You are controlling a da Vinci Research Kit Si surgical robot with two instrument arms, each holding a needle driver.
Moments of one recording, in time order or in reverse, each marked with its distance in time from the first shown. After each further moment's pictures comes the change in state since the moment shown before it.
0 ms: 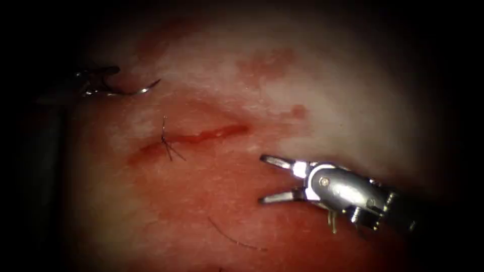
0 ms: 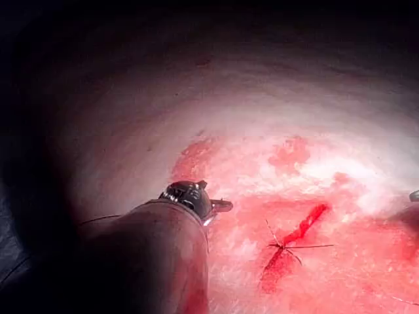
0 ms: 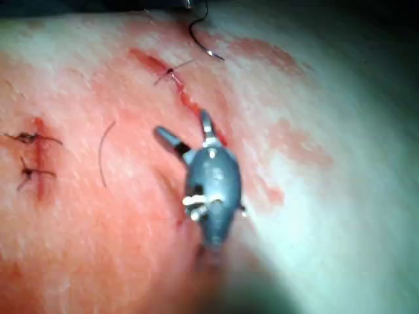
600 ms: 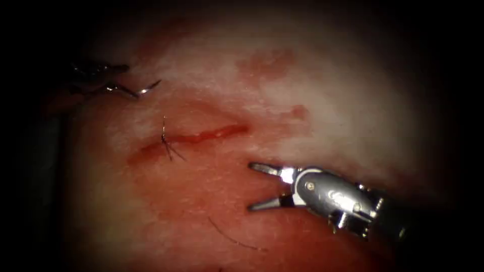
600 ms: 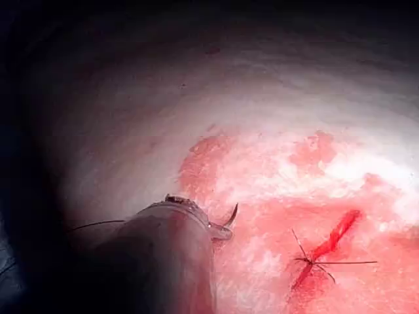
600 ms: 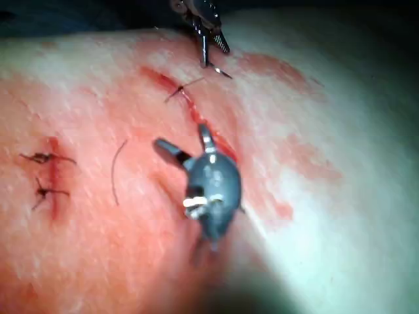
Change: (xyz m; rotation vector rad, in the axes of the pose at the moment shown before) right arm 0.000 -0.001 0.001 0.023 -0.066 0.043; left arm -0.006 -0.003 0.007 -0.073 -0.193 -0.177
